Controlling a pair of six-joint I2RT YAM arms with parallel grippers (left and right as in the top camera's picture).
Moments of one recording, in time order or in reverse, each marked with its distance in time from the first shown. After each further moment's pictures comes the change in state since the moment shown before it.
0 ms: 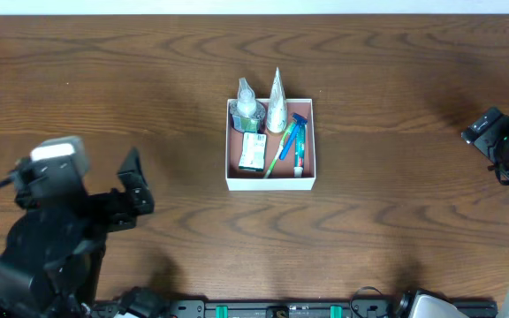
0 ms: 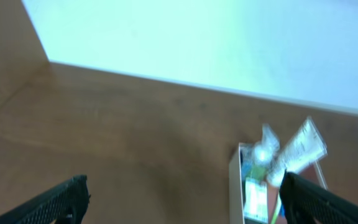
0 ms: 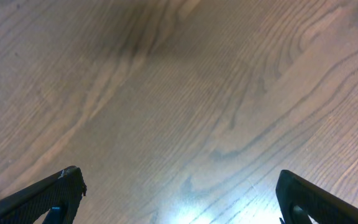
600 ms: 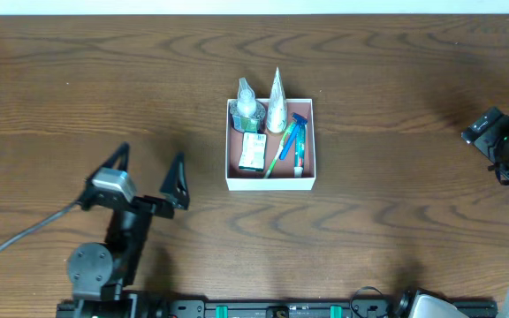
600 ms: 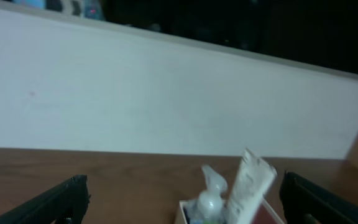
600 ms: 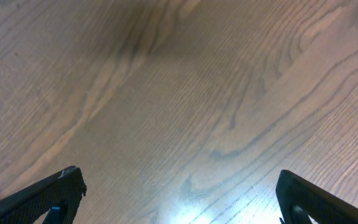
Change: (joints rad) left arm 0.296 -0.417 -1.014 1.114 0.596 0.094; right arm 0.000 0.000 0.000 0.000 0.000 0.000
